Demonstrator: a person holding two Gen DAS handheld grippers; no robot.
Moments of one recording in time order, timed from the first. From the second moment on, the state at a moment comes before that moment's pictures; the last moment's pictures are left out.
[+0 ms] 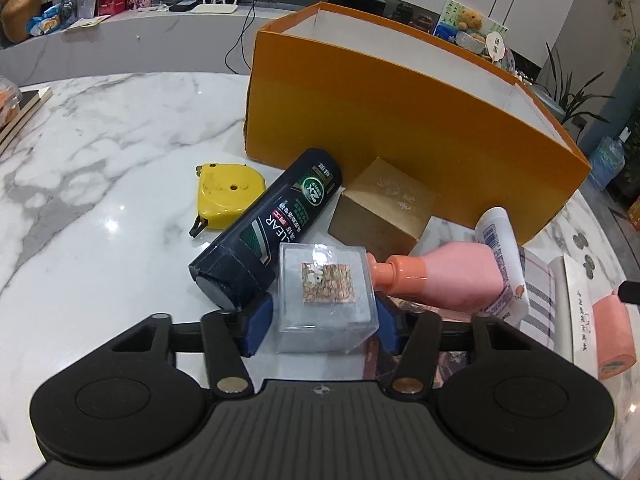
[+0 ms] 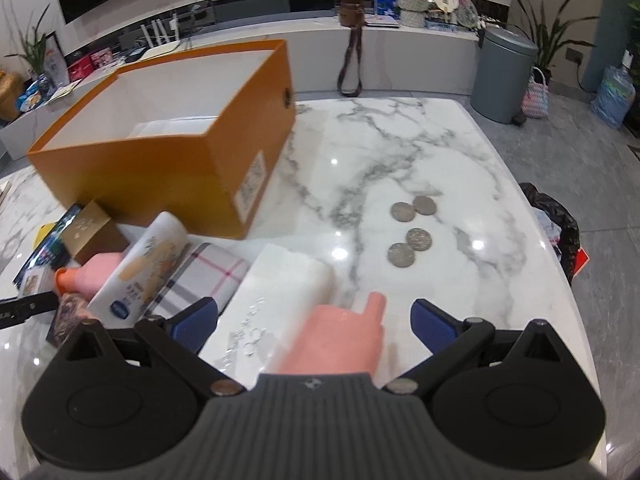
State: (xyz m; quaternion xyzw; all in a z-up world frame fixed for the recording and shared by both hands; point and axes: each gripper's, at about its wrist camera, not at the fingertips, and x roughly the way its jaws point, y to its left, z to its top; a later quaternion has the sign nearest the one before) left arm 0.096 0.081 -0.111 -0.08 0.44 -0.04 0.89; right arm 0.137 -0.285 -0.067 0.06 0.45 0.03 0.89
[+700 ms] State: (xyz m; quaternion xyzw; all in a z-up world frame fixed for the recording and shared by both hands) left arm 0.071 0.095 -0.107 -0.05 0.45 -0.03 0.89; right arm 0.133 -0.300 -0.106 0.06 0.51 -0.02 0.86
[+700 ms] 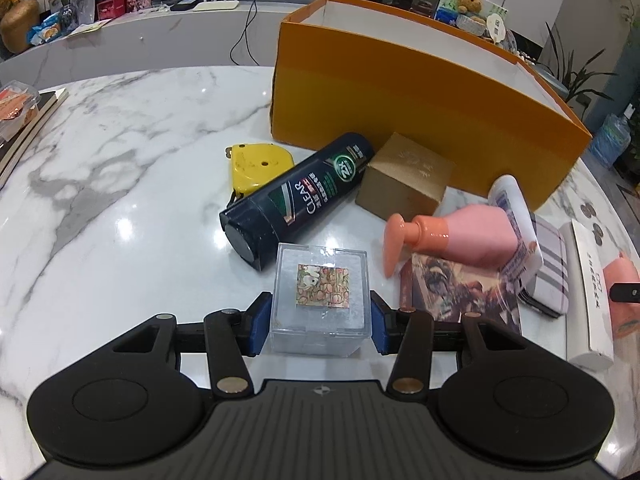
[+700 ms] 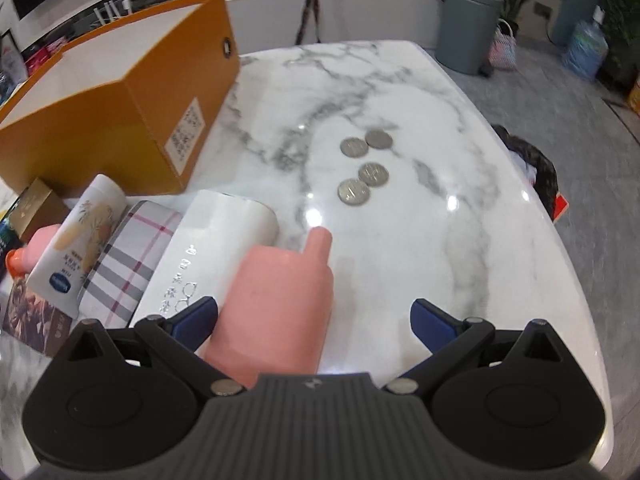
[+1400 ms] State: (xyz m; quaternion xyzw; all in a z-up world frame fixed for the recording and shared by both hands) left arm 0.076 0.086 -0.119 -0.02 0.43 -0.02 0.90; right arm 0.136 -0.308 -0.125 0.02 0.49 0.00 0.87
